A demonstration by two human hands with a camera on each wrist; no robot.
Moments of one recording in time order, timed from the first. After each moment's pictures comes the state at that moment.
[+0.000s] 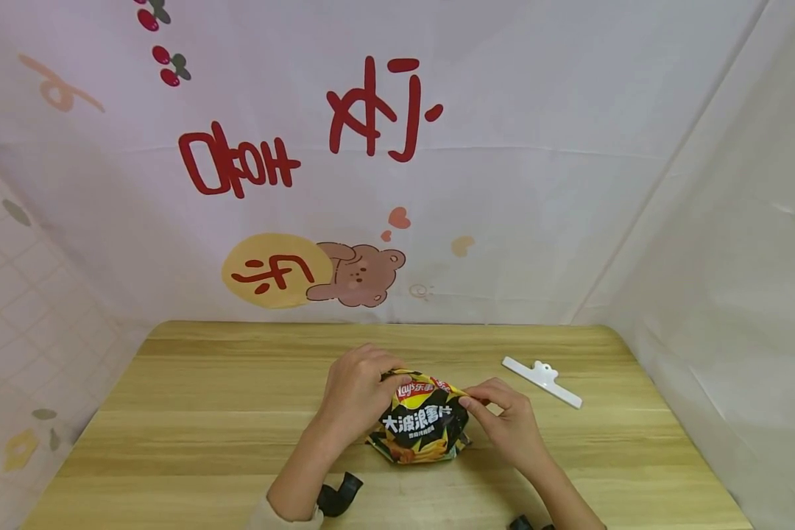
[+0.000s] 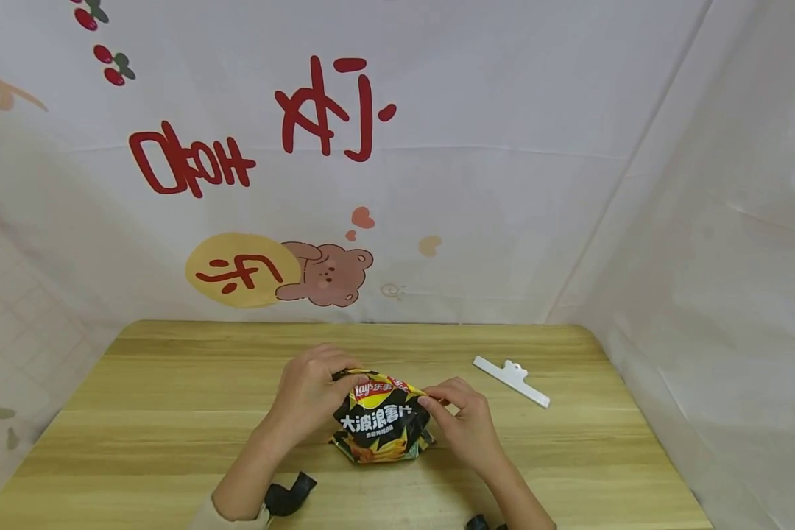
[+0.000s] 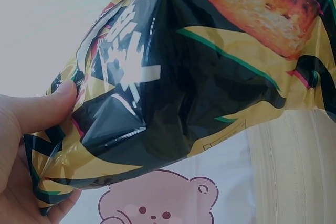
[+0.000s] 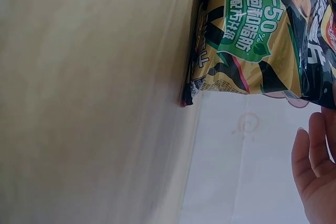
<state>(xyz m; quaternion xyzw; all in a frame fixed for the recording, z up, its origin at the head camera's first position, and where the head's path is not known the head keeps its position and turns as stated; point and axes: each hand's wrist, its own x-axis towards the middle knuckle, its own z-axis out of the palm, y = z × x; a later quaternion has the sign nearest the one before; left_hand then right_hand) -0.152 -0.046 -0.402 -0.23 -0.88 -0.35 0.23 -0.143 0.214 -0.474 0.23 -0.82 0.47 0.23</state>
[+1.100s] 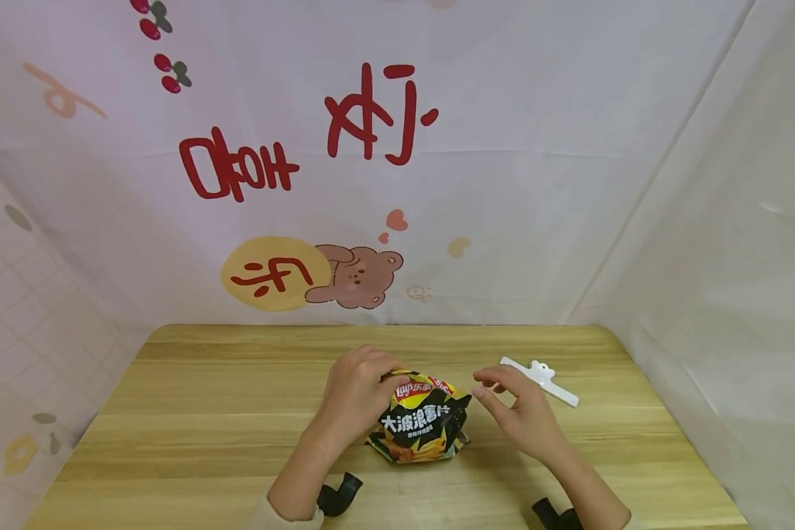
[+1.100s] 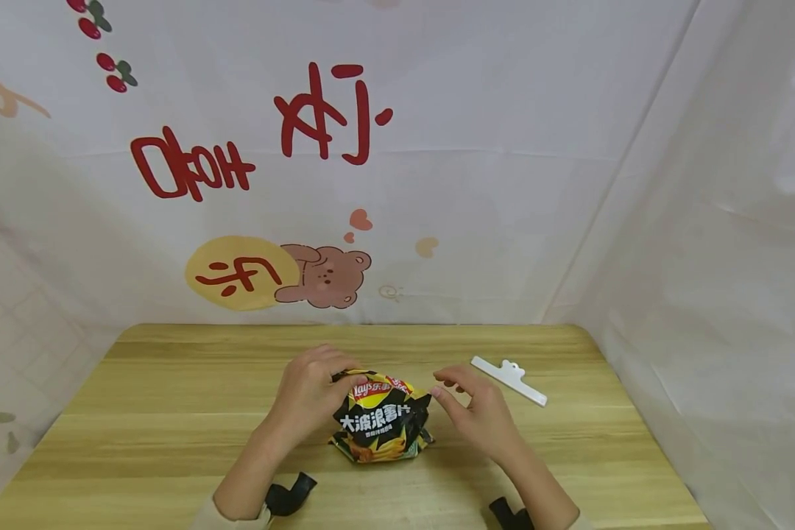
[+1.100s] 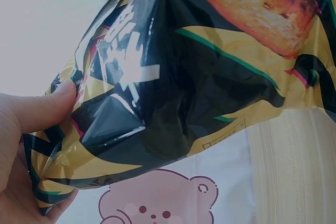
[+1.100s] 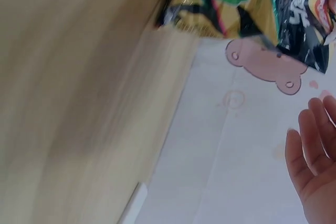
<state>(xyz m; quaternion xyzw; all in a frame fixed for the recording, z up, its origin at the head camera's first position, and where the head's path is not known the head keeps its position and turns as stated) -0.151 -0.046 -0.402 -0.24 -0.88 -0.35 0.23 -0.147 0.241 -0.448 0.26 -0.86 0.39 0.22</state>
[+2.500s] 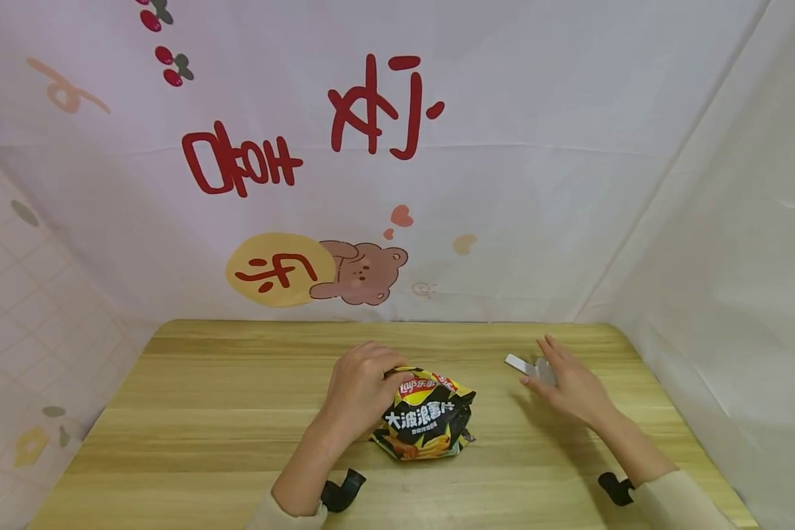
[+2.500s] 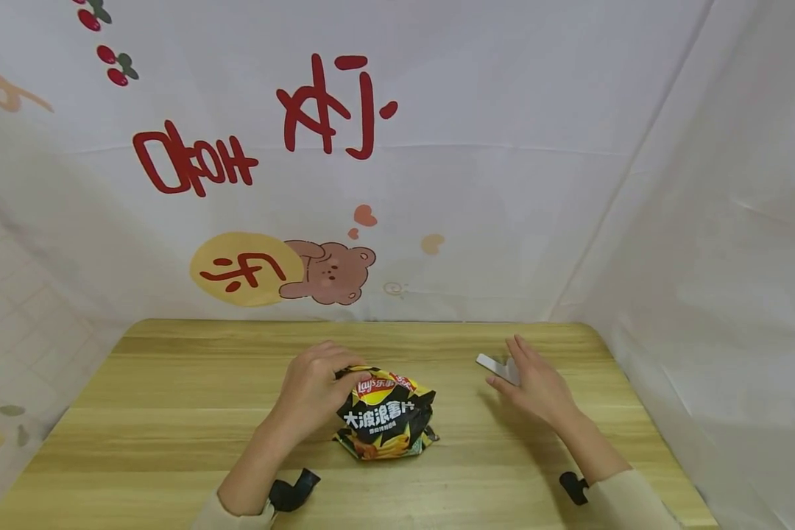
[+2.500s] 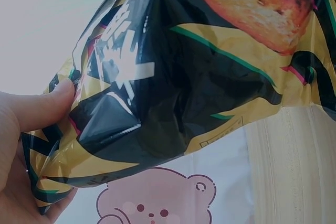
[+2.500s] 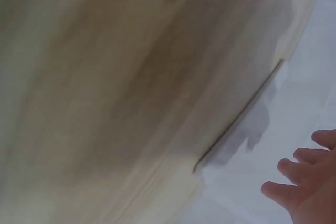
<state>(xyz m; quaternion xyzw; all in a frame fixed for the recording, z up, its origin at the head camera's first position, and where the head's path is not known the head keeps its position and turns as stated) -0.153 -0.046 -0.404 -0.24 -0.88 -0.34 0.22 -0.200 0.346 -0.474 0.14 -0.98 0.15 0.07</state>
